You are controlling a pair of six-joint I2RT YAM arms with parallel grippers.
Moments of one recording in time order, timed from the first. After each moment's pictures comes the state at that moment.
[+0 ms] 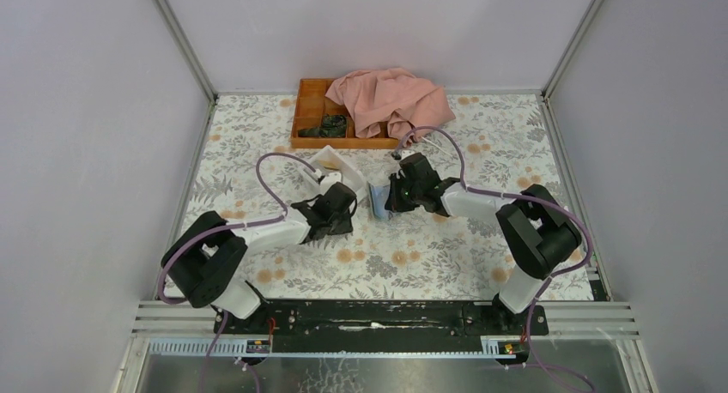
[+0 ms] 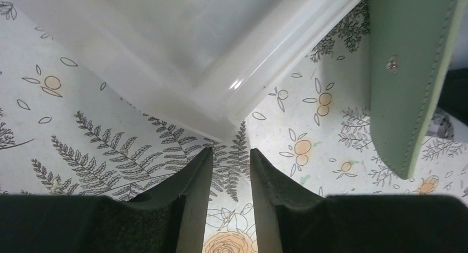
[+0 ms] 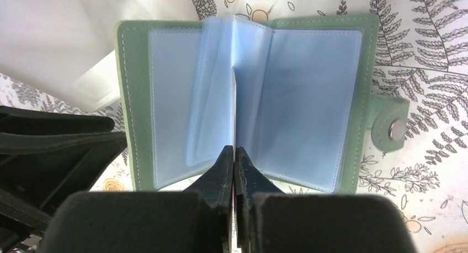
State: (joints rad) left arm -0.75 1.51 0.70 -0.17 -0.25 -0.76; right arm 0.64 1.72 0.92 -0.03 -0.16 0.47
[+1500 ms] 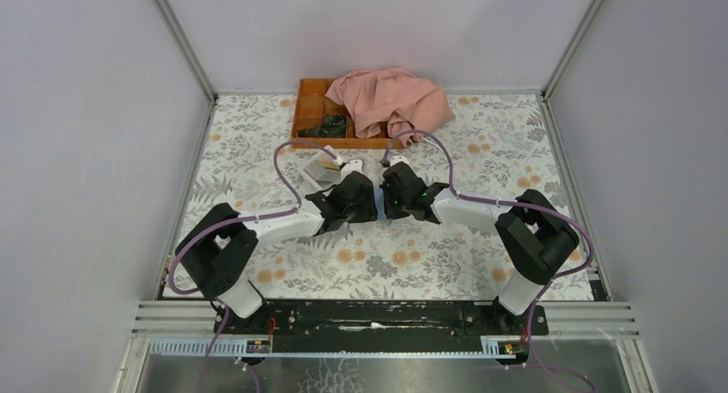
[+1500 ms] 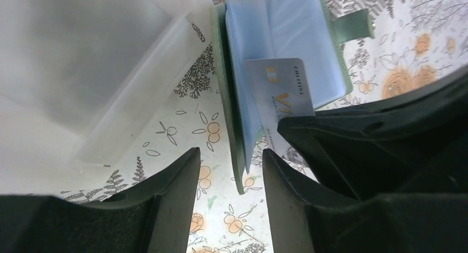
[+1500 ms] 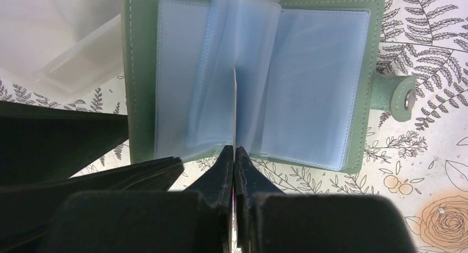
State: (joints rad) left arm -0.79 1.58 0.86 -0.10 -0.19 -0.75; right arm 0.77 1.70 0.96 -0.16 0.09 0.46
